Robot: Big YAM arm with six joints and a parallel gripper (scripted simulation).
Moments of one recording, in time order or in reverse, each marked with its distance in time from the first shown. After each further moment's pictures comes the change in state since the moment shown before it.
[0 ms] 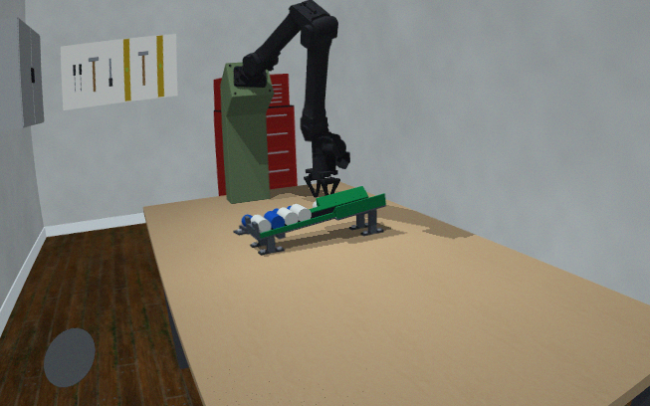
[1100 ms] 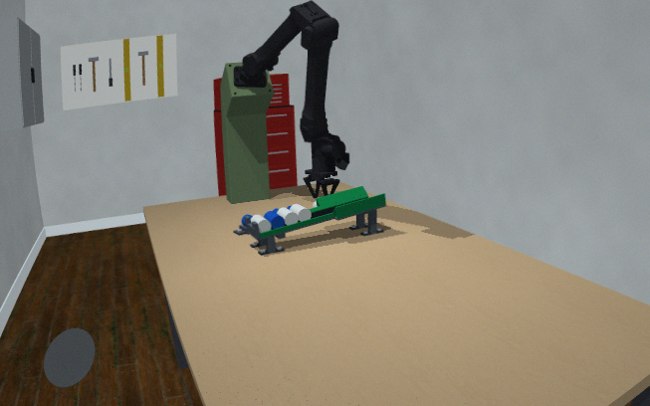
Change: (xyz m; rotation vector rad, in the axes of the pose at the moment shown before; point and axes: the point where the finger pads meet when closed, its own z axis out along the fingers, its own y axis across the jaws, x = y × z) arm 0.000 0.003 0.004 -0.005 -0.002 -0.003
